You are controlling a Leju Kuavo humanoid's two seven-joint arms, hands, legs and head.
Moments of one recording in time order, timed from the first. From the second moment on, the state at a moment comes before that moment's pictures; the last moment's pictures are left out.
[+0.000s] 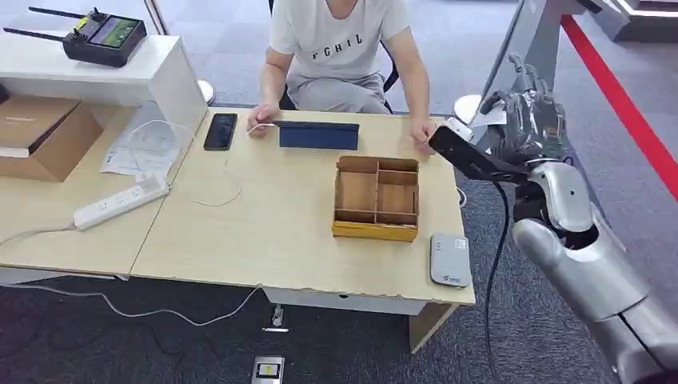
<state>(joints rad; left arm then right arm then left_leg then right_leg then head) -0.13 0.11 -1.27 -0.26 1.19 0.23 -0.05 -0.74 -0.54 0.61 -1.36 0.82 -0.19 0.41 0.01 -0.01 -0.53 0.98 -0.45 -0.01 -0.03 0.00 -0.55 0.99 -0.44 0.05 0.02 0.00</state>
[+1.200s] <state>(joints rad) -0.13 0.12 -1.28 -0.26 1.22 0.17 -0.01 -0.91 -0.27 0.84 -0.88 1.06 -0.15 0.36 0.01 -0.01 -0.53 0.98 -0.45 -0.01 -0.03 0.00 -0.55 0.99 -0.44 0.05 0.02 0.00</state>
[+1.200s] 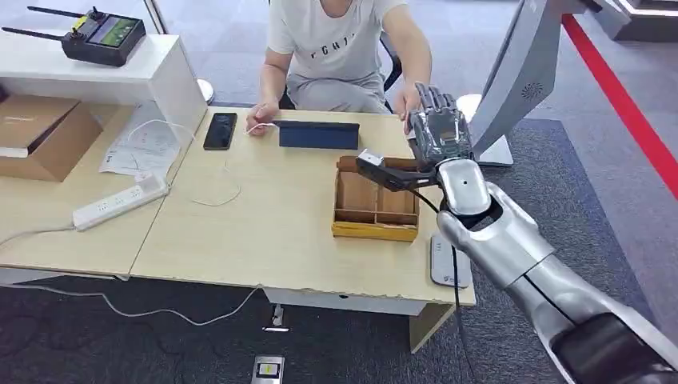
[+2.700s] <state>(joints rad) -0.12 0.12 -1.28 -0.25 1.26 0.27 -0.05 -0.23 -0.50 0.59 -1.75 0.85 -0.37 0.52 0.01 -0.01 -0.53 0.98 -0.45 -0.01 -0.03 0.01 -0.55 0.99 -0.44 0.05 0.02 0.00</state>
